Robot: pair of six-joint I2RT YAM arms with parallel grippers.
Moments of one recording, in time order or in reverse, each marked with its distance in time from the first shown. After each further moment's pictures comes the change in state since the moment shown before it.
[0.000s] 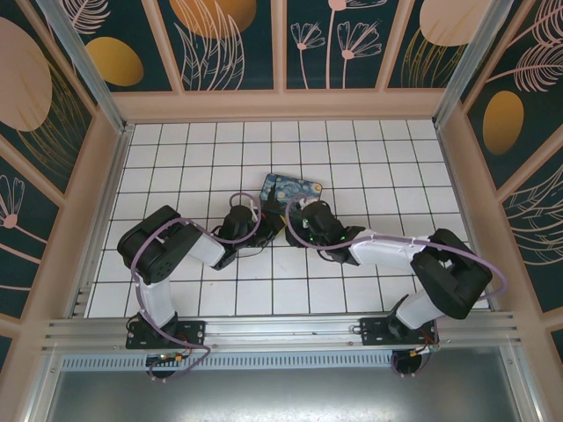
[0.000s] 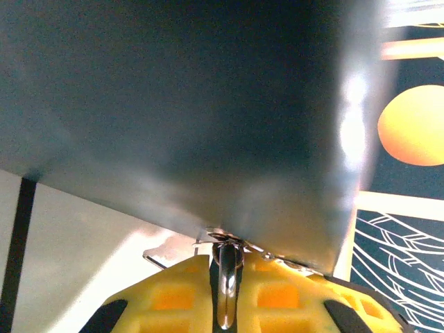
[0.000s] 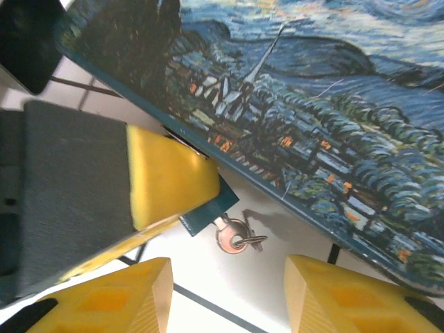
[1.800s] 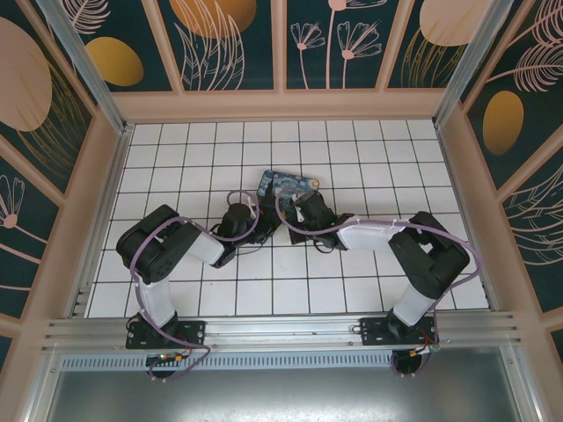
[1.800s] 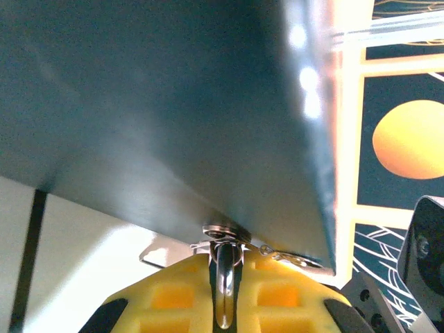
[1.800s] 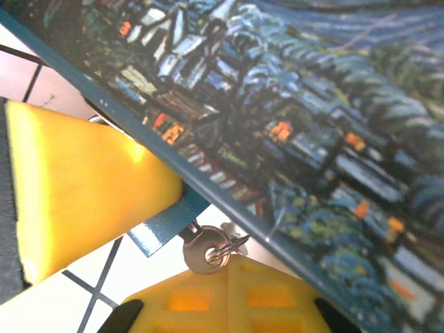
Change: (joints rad) left arm 0.016 -0.003 0.007 0.006 -0.022 0.011; right arm -0.075 0.150 0.130 -0.078 -0.122 -0.061
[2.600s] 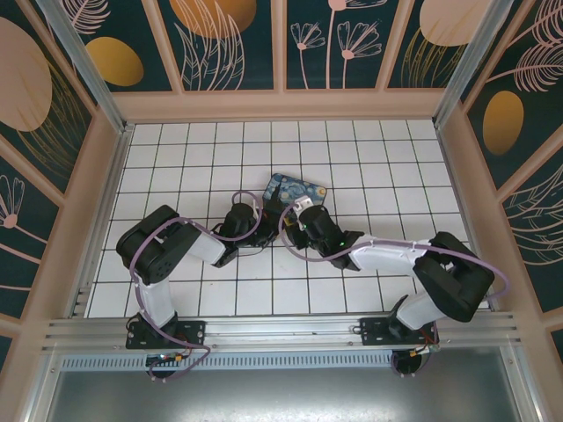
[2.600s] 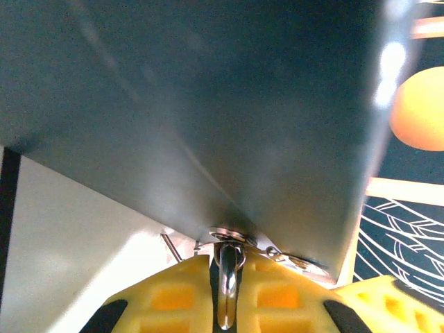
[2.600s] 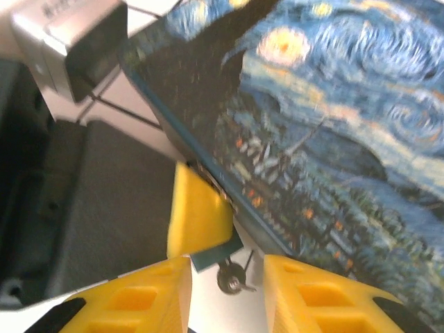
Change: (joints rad) left arm -0.011 -0.003 0.016 -0.070 0.074 0.008; right arm 0.117 -0.177 -0.166 0.174 0.237 -0.141
